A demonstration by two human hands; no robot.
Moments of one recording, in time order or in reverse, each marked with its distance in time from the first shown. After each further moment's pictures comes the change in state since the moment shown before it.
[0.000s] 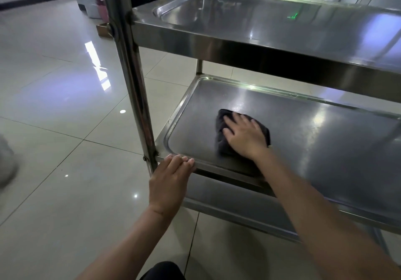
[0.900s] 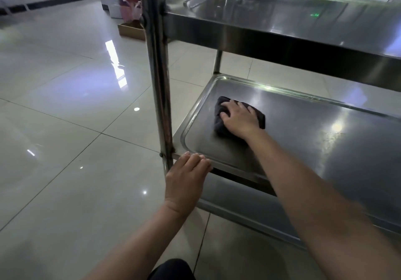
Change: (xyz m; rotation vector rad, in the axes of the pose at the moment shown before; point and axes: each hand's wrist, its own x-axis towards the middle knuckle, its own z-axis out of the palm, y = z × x) left_hand -0.001 -0.005 0.000 -0.038 0.022 -0.006; right_hand 0.068 -0.058 0.001 0.125 0.075 -0.053
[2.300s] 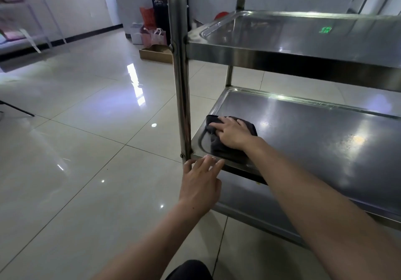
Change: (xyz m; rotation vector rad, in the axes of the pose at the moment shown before) left_hand -0.005 0.021 -0.052 0.232 -0.437 -0.136; right_hand -0.038 -0.054 0.005 -0.029 -0.176 -0.227
